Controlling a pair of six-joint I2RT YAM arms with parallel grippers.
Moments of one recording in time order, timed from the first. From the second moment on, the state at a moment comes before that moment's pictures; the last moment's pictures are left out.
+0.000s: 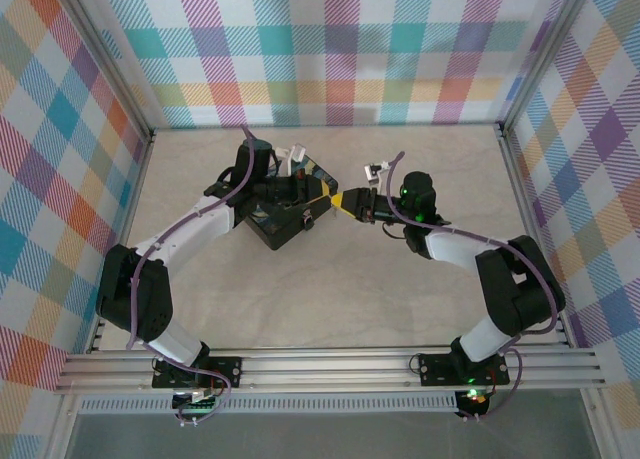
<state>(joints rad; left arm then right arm) -0.44 1.57 1.20 -0.16 0.75 -0.73 0.42 1.59 0.77 0.72 -0.90 1.07</state>
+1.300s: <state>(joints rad) -0.58 1.60 1.23 -0.46 0.20 -0.73 0.34 1.44 0.79 0.13 -0.88 0.70</state>
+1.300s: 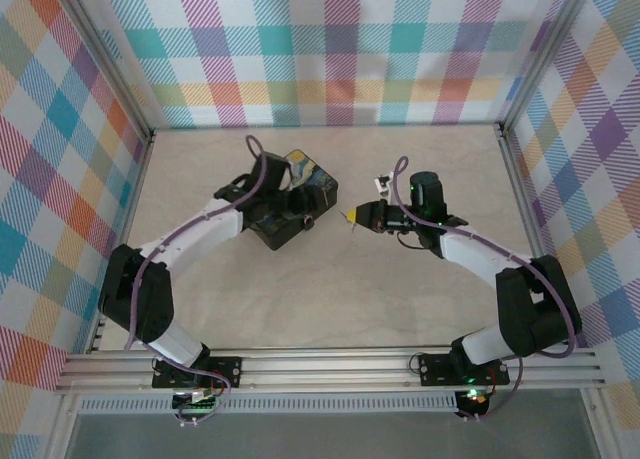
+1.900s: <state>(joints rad) -0.76 1.99 1.43 -0.64 -0.43 -1.08 0.22 1.37 0.79 -0.11 -0.84 0.57</state>
